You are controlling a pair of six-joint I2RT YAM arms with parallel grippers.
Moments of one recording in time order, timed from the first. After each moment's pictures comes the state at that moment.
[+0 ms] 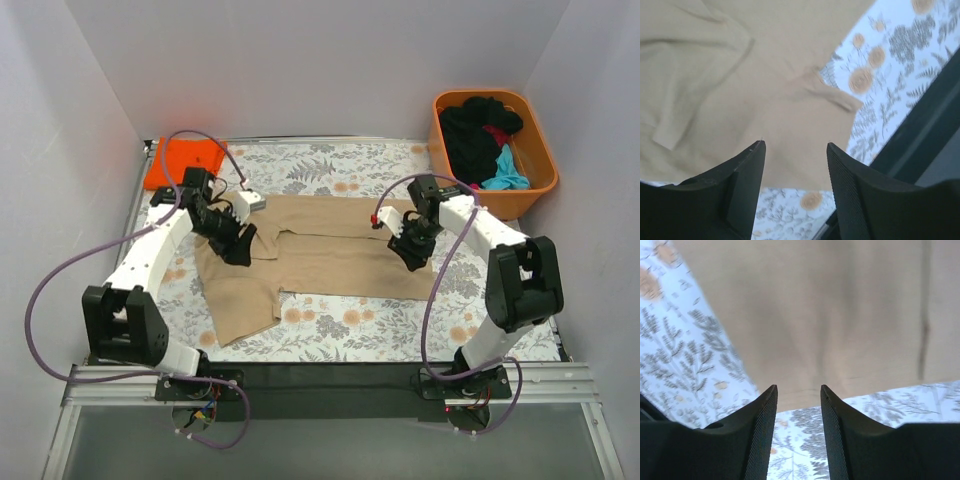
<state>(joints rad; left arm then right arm) -0.14 1.49 1.28 -1.08 0.57 0.65 0.30 1.69 1.24 -0.98 -0.30 -0.85</state>
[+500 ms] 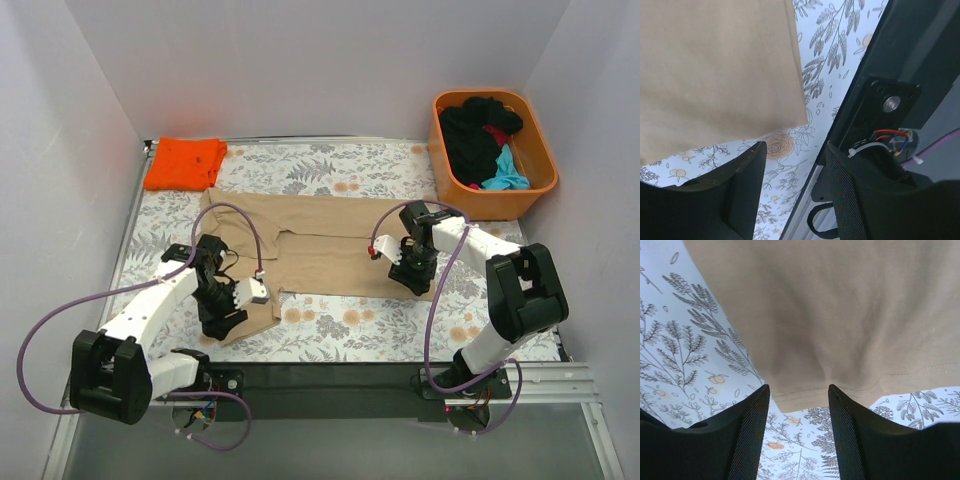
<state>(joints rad) -0.25 1.17 0.77 -1.23 0.32 1.01 0.39 1.61 0.99 -0.90 -0.16 -0.86</state>
